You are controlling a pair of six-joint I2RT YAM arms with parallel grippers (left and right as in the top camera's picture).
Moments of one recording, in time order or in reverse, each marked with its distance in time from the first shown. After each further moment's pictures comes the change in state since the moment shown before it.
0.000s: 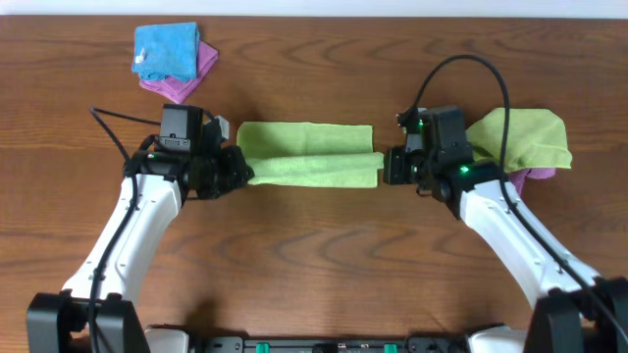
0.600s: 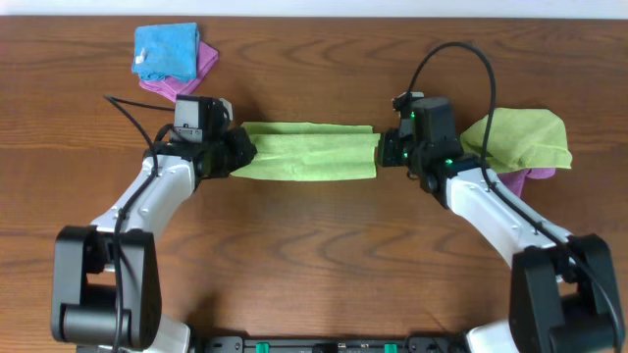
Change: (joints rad) left arm -0.002 0.217 0.000 0.333 -0.051 -0.040; right arm 0.000 0.142 0.000 0.276 0.071 -0.009
